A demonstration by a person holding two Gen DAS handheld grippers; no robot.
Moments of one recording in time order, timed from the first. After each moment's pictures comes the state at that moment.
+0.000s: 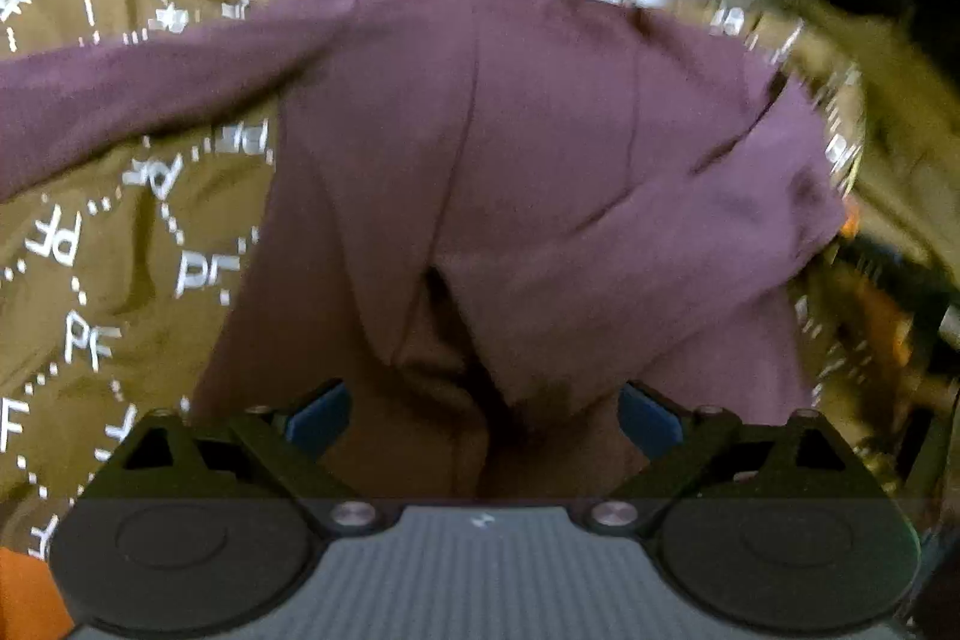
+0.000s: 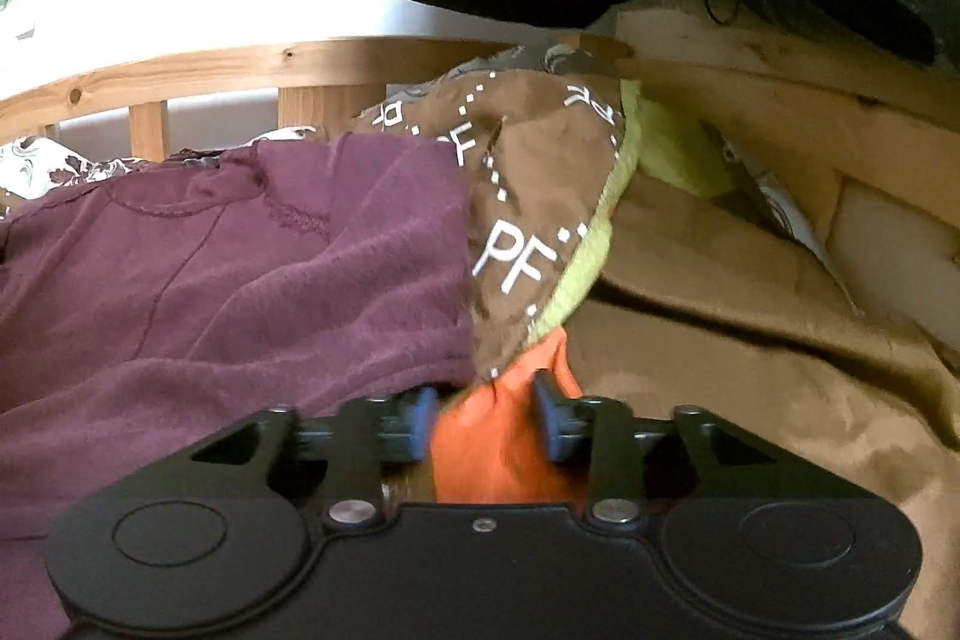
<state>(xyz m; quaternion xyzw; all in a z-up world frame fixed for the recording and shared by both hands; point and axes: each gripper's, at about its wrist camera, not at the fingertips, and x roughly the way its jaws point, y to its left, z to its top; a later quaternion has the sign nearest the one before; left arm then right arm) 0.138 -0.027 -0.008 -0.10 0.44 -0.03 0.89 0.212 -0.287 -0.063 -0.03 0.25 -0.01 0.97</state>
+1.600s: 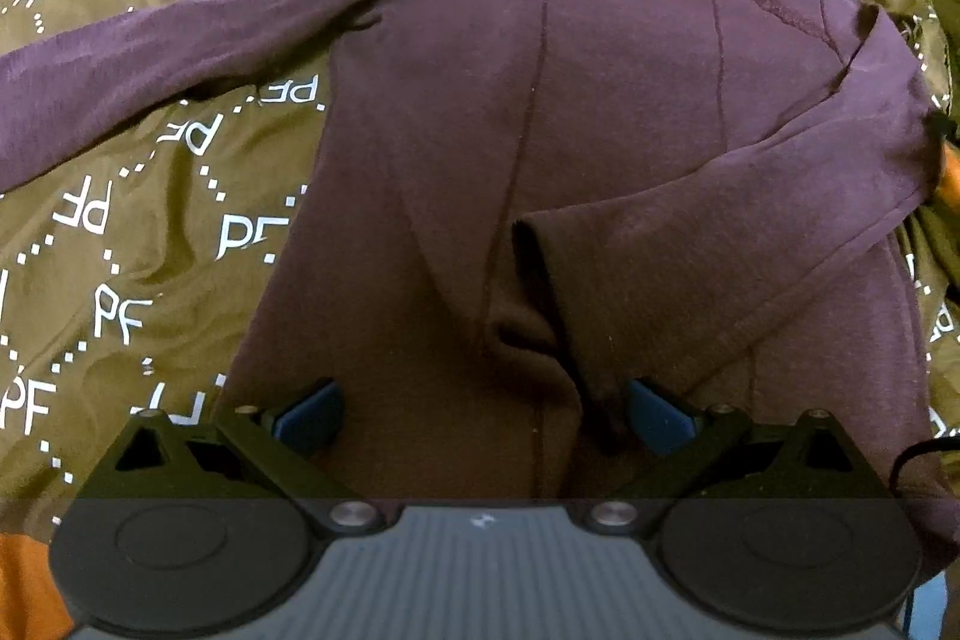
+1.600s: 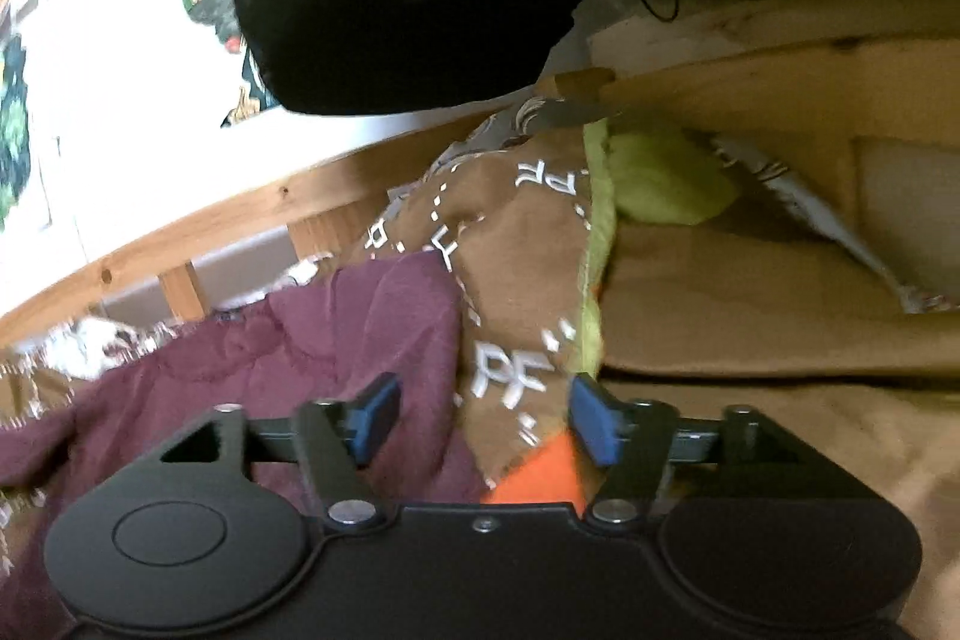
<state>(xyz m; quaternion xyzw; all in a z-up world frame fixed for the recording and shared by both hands) 0.155 -0.027 -0.036 -0.05 0.49 0.04 0.87 0.223 -0.326 -0.050 0.09 0.19 0.02 0.98</state>
